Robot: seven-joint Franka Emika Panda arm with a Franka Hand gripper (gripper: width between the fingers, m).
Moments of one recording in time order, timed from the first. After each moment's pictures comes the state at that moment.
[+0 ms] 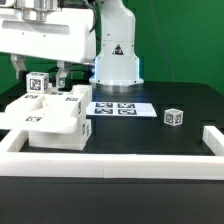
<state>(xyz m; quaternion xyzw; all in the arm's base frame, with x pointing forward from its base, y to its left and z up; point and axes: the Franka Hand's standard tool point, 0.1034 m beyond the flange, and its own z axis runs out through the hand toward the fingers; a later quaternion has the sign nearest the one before) 0.542 -0.169 0.114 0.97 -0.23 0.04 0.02</state>
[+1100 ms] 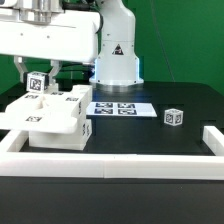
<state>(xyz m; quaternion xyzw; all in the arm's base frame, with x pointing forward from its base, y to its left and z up) 0.539 -0.173 0.114 0.99 -0.09 0.04 0.03</state>
